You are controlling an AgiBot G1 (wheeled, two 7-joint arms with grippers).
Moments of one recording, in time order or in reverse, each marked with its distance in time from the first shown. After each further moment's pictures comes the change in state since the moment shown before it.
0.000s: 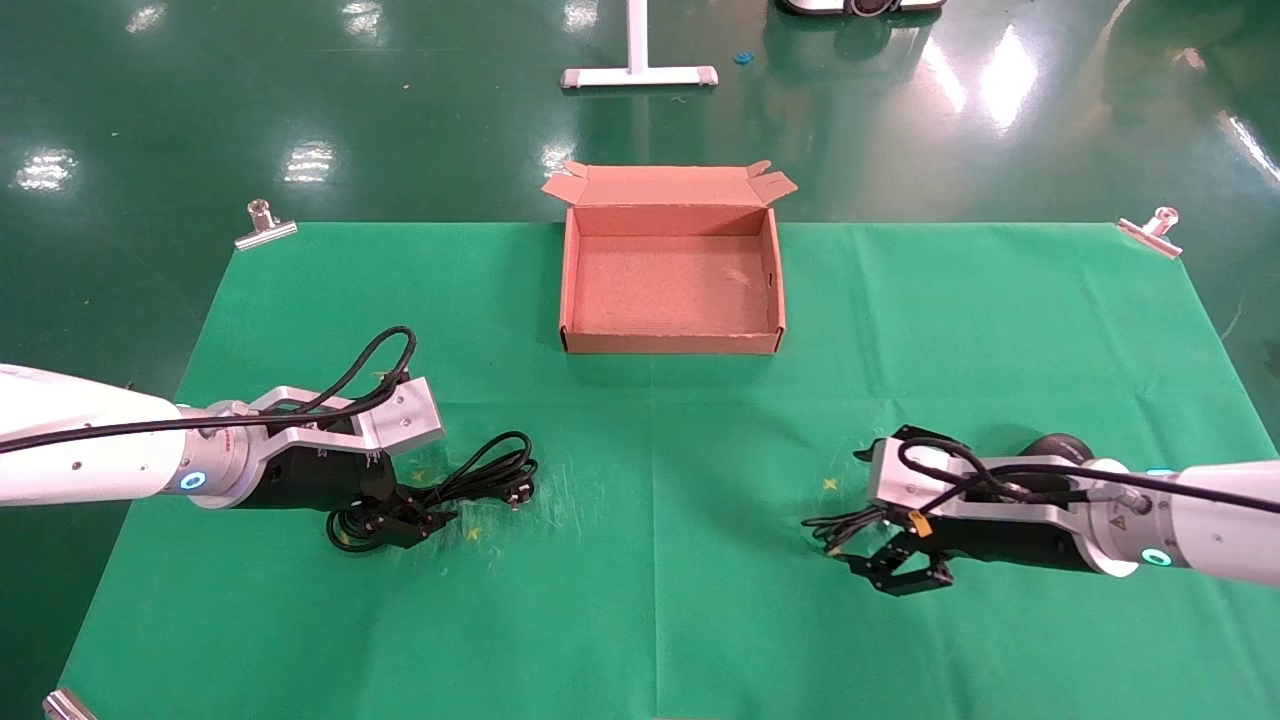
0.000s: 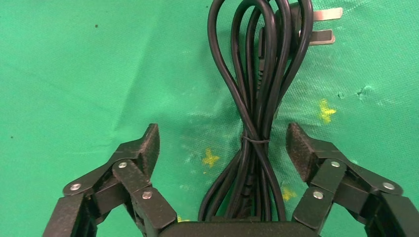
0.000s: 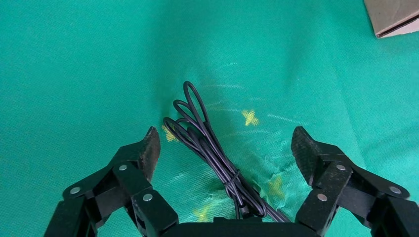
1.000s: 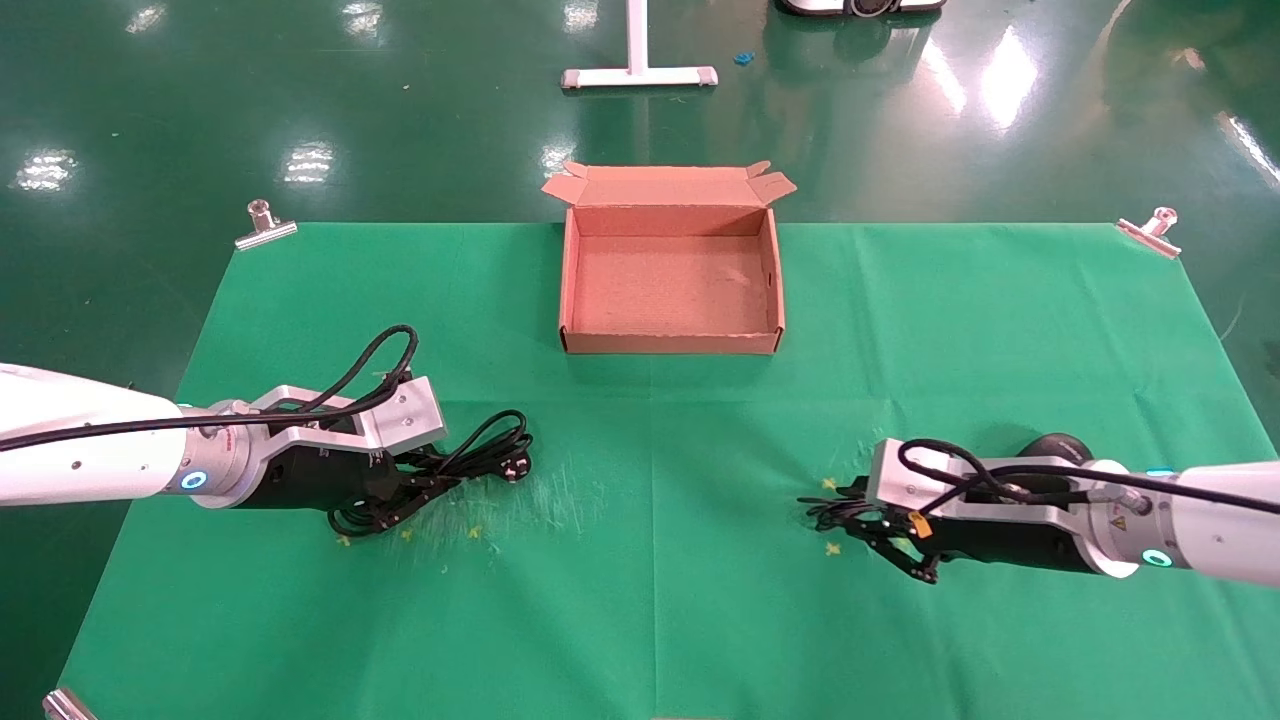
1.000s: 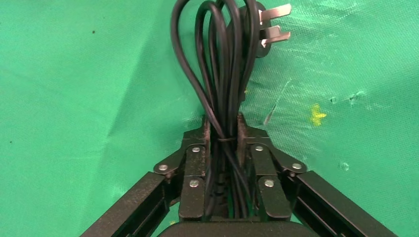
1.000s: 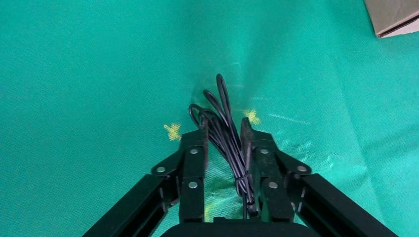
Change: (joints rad) left arm 0.000 0.000 0.000 -0.001 -0.006 0.000 0.000; right arm -0.001 0.001 0.000 0.003 0.001 -0.002 0.002
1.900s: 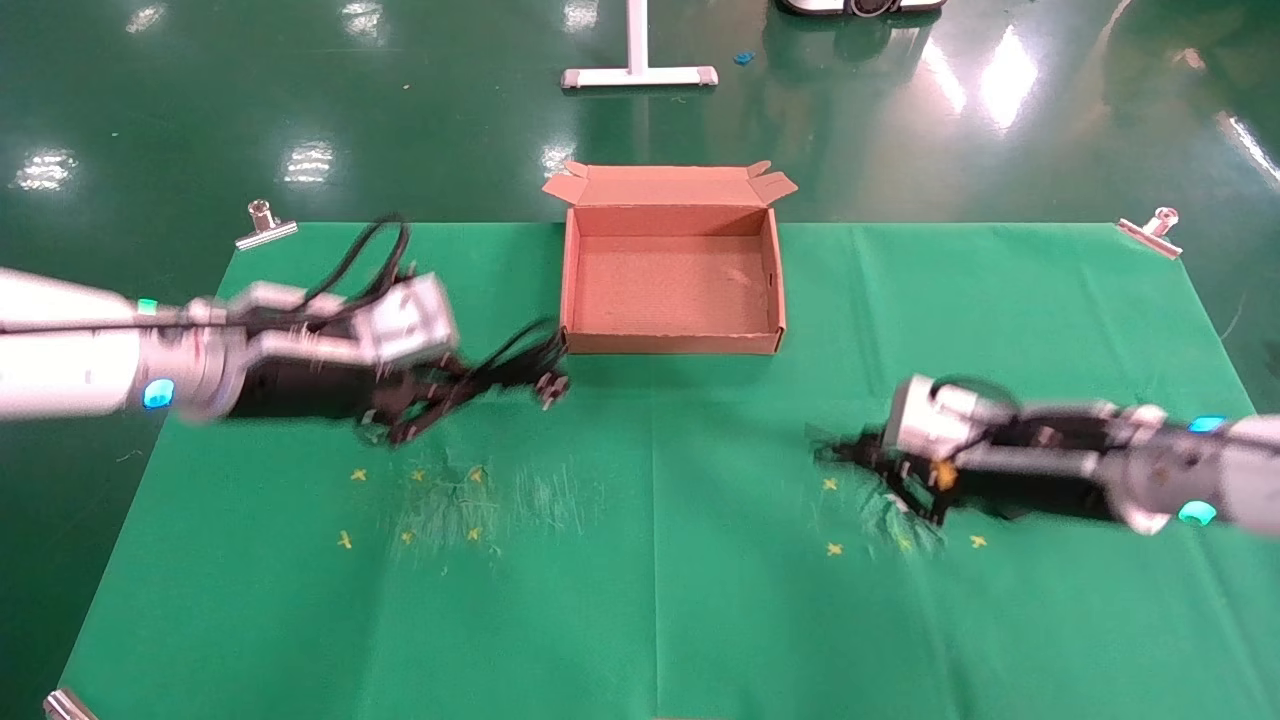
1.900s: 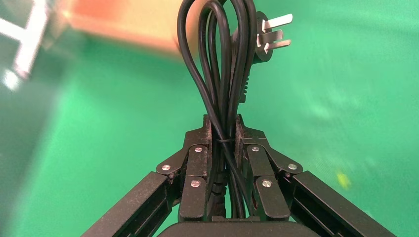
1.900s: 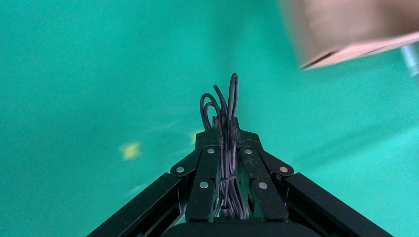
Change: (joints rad) left arm -0.113 0.046 -0.042 -0.015 -0.071 -0.009 0.092; right arm 0.053 0.048 0.059 0.048 0.052 0.008 0.019
